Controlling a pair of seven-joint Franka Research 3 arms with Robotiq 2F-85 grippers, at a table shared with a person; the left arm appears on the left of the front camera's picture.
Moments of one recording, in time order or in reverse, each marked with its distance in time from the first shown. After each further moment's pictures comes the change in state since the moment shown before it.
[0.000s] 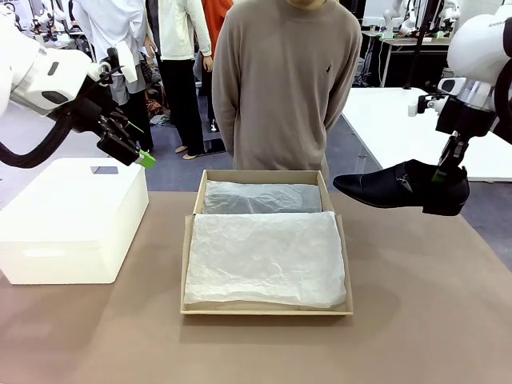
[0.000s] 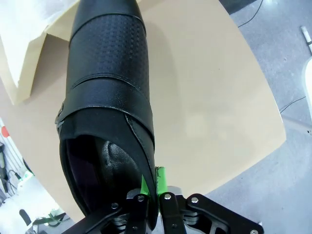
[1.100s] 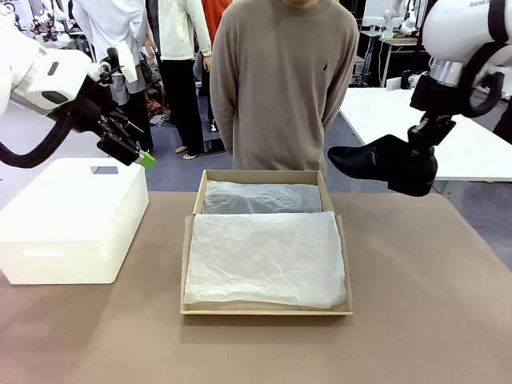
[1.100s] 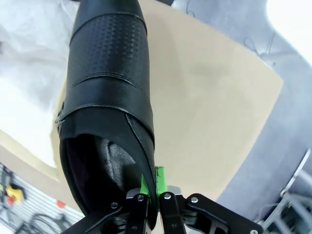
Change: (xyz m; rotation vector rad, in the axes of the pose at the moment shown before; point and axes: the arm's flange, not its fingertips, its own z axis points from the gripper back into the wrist) left arm 0.000 0.000 0.000 0.000 0.000 0.000; right arm 0.071 0.053 0.036 -0.096 0.006 -0.571
